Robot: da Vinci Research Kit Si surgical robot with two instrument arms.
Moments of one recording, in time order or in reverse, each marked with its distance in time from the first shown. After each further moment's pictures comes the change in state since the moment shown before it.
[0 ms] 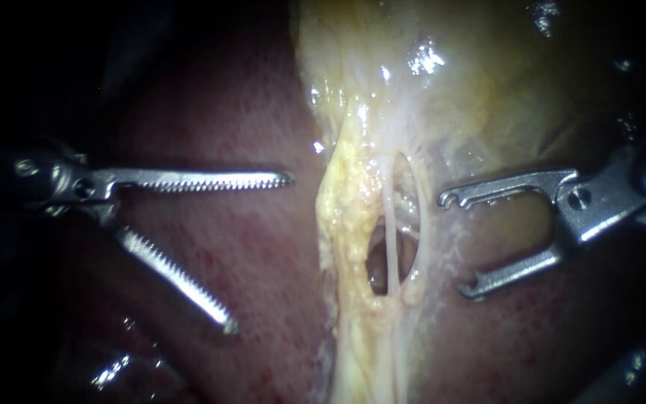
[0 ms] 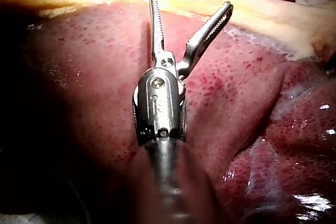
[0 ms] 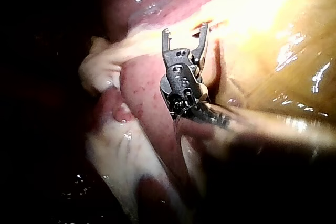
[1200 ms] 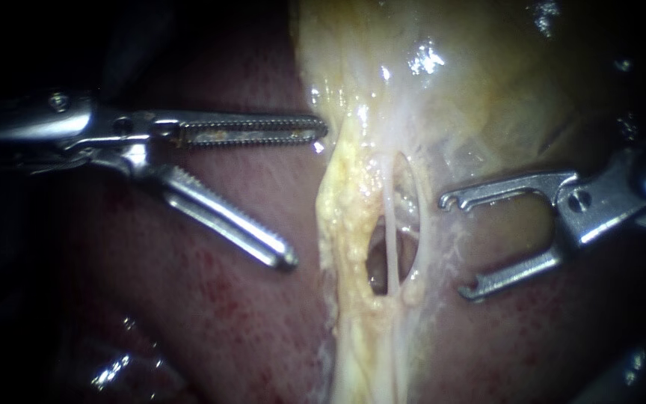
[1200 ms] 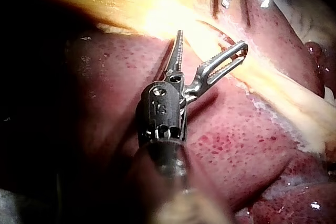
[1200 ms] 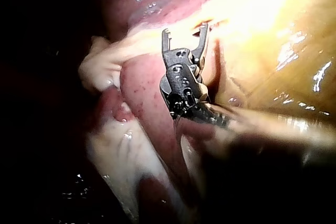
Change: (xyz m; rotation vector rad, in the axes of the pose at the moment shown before) right arm 0.000 0.000 0.000 0.001 0.000 -0.002; left arm -0.003 0.005 0.002 -0.124 0.126 -0.348
